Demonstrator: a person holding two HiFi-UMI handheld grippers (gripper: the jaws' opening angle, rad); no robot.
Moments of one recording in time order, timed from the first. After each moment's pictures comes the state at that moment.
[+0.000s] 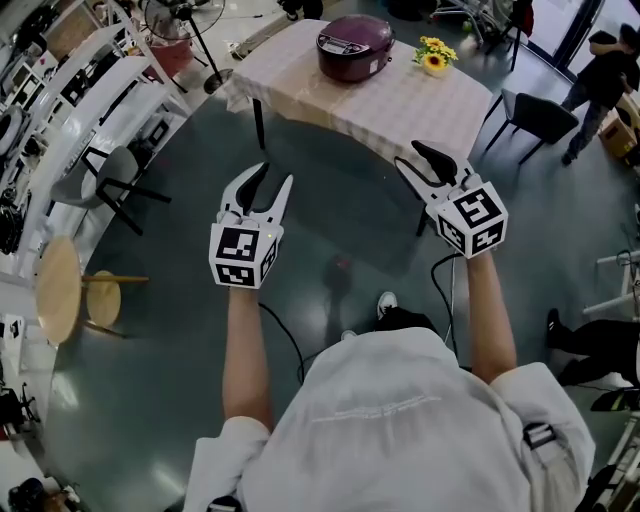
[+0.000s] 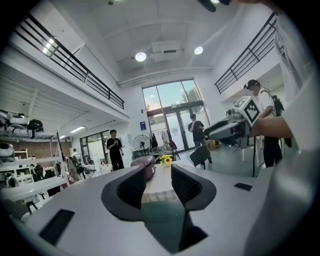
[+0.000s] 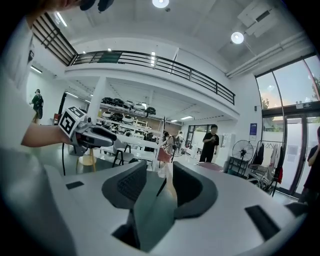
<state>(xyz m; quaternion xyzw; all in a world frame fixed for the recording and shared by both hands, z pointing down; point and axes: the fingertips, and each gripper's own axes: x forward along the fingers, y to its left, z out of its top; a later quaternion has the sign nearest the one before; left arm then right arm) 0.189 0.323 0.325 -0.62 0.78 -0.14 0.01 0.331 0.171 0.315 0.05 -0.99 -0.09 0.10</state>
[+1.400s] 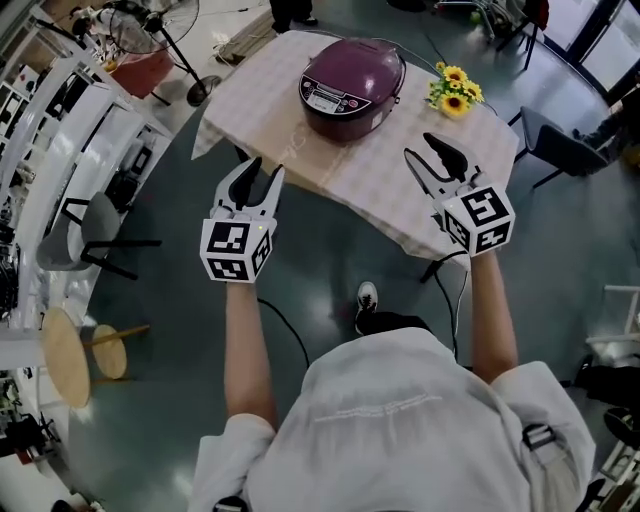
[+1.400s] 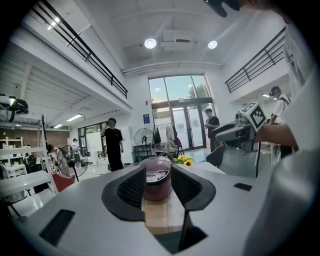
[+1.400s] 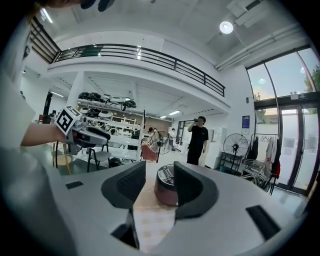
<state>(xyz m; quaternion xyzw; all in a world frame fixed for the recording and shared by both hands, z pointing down) -0.057 0.016 0.350 -0.61 0.78 -0.12 -0.04 0.112 -0.151 0.342 0.09 -0.99 -0.06 0.11</state>
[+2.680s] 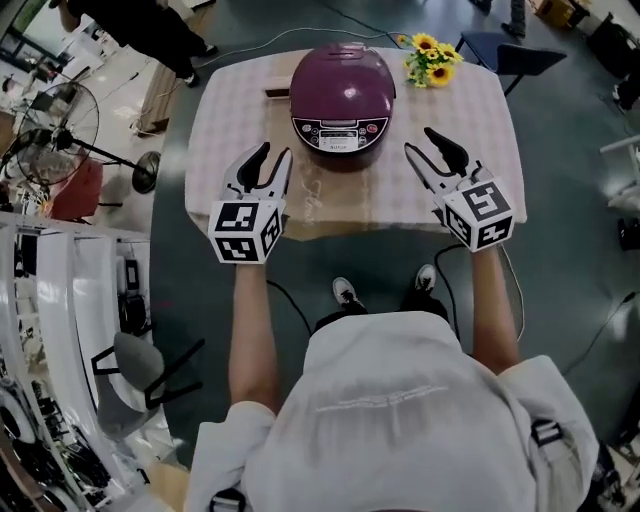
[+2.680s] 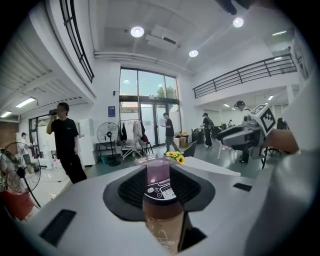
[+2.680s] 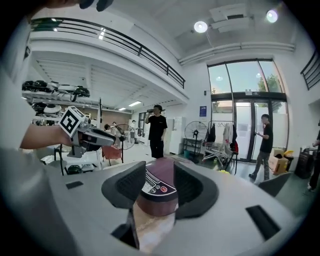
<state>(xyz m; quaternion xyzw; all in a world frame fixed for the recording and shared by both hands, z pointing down) -0.250 -0.157 0.385 -0.79 0.60 -0.15 -0.06 -0.028 -0.194 0.385 0.34 -0.93 0.02 0.13</state>
